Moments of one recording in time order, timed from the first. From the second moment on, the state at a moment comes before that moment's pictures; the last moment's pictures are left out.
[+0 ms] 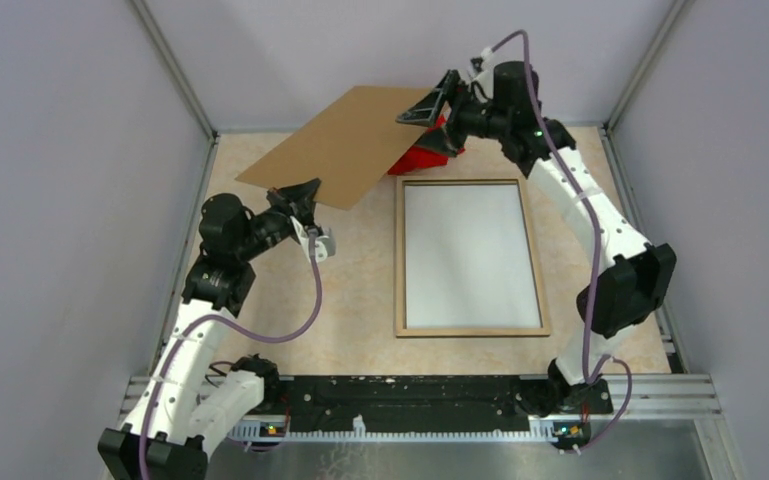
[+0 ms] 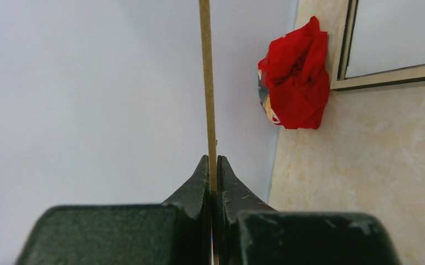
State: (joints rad) left arm -0.20 0.85 0.87 -0.11 0.66 1.30; right arm 0.43 1.71 1.76 -0.34 -0.58 1.12
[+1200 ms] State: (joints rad) left arm -0.20 0.89 1.29 -0.91 0.77 1.40; right arm 0.82 1.29 1.43 -0.61 -0.26 -0.65
